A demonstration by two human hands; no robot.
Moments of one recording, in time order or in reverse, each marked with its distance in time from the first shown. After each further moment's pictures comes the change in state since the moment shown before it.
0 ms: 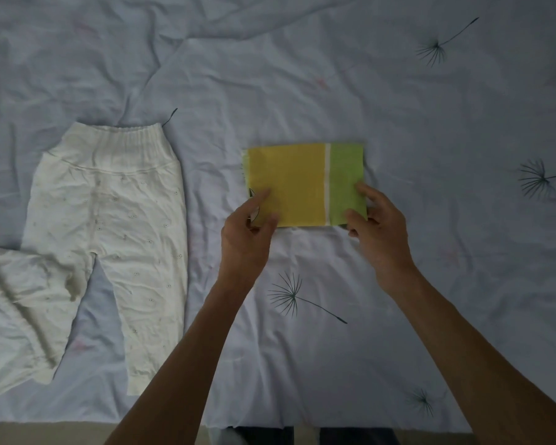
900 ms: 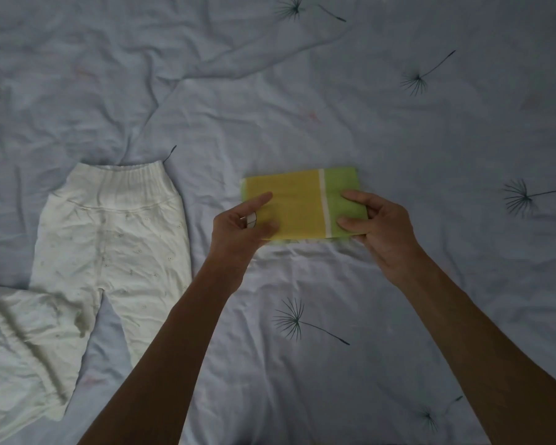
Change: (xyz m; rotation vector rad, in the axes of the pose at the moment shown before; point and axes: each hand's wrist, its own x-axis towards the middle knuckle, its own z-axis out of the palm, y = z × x) left_hand 0.048 0.044 -0.022 -0.551 -0.267 -0.303; right_hand 0.031 -0.045 -0.009 0.309 -0.155 0.173
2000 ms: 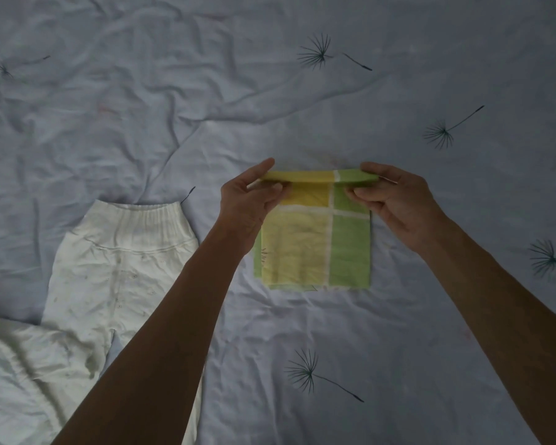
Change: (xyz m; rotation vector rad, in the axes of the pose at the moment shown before) left_hand 0.100 0.089 0.014 -0.215 0.062 0.017; right_hand 0.098 -0.096 0.031 0.158 -0.045 0.046
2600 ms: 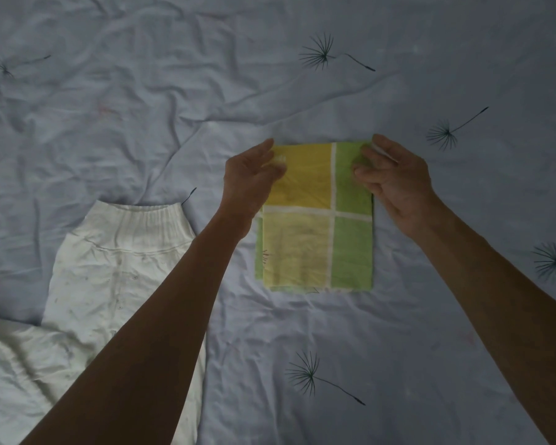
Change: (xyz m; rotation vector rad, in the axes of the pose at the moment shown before) left_hand 0.021 0.022 0.008 0.520 0.044 0.187; right_hand 0.016 -0.013 0.015 -0.193 0.039 -0.133
